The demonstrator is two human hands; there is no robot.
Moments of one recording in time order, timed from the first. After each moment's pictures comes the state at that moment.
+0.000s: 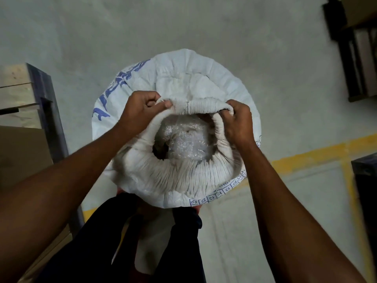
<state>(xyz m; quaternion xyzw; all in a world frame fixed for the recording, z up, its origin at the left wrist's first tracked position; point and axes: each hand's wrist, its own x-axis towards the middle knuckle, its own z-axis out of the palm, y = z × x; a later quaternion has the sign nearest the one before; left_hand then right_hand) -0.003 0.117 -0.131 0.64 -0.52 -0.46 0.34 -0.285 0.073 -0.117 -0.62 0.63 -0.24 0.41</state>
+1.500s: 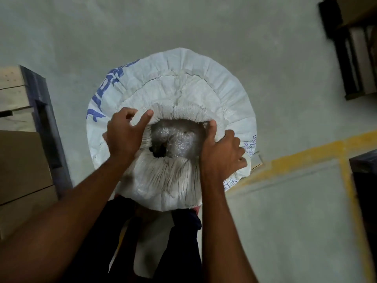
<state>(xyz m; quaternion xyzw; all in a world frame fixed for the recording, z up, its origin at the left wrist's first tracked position) -0.016 0.167 -0.141 0.85 -0.35 -0.30 0.24 -0.218 0.157 -0.099 -0.43 0.89 -0.07 0.15</state>
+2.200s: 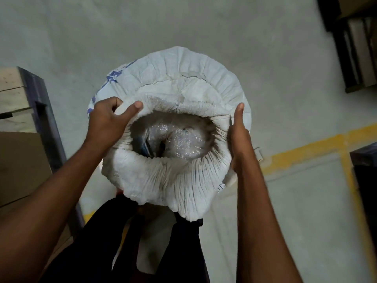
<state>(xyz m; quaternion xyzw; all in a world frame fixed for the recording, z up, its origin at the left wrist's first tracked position) 0.019 0.157 -0.097 0.79 -0.44 -0.33 0.27 -0.277 0.120 -0.076 -0.23 0.77 -0.19 0.57</state>
